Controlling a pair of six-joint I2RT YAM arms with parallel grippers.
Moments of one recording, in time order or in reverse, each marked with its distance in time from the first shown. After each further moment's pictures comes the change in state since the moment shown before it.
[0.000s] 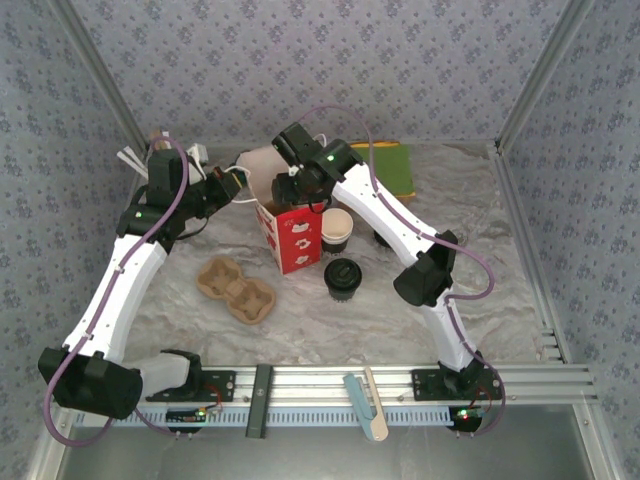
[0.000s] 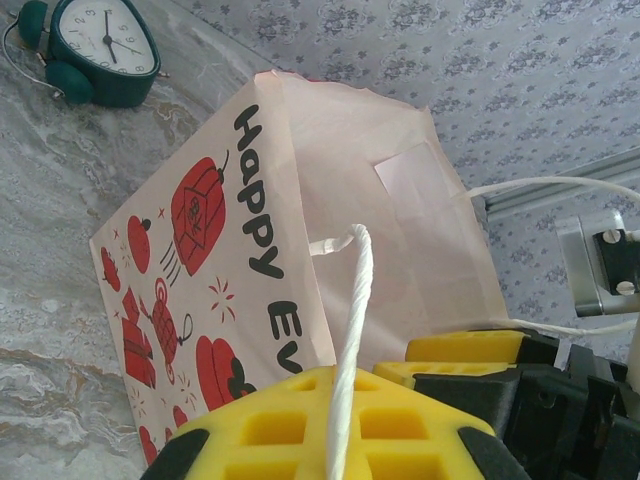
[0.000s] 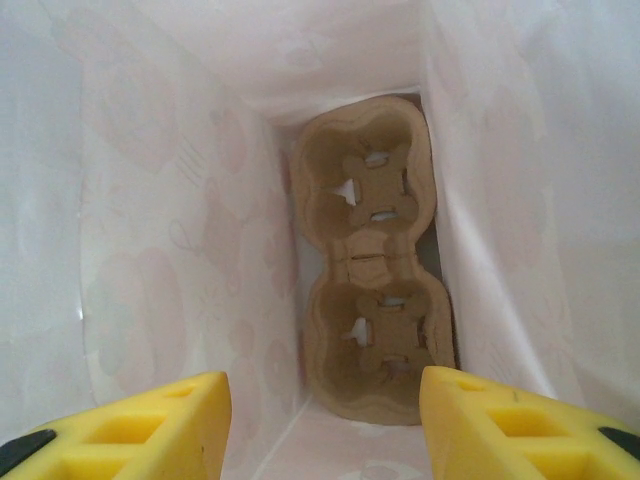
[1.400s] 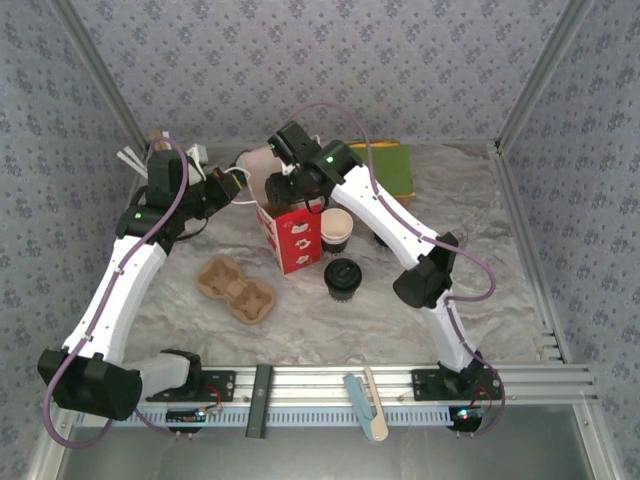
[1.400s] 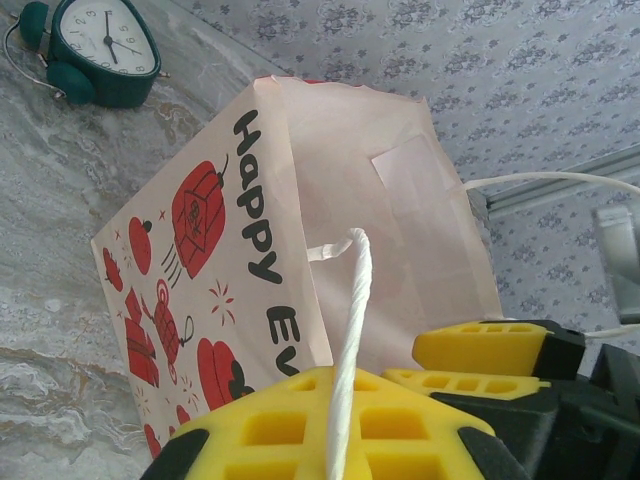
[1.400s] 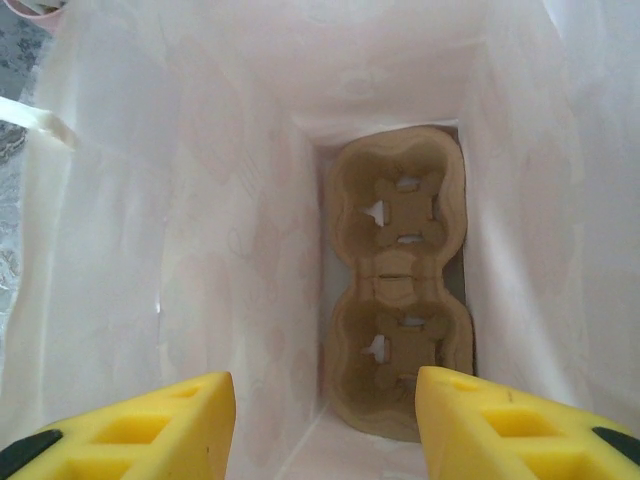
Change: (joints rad) left arm 0.000 -0.004 -0.002 -0.004 0.000 0.010; right arm 0.023 -0.011 0.026 0.029 0.000 -0.085
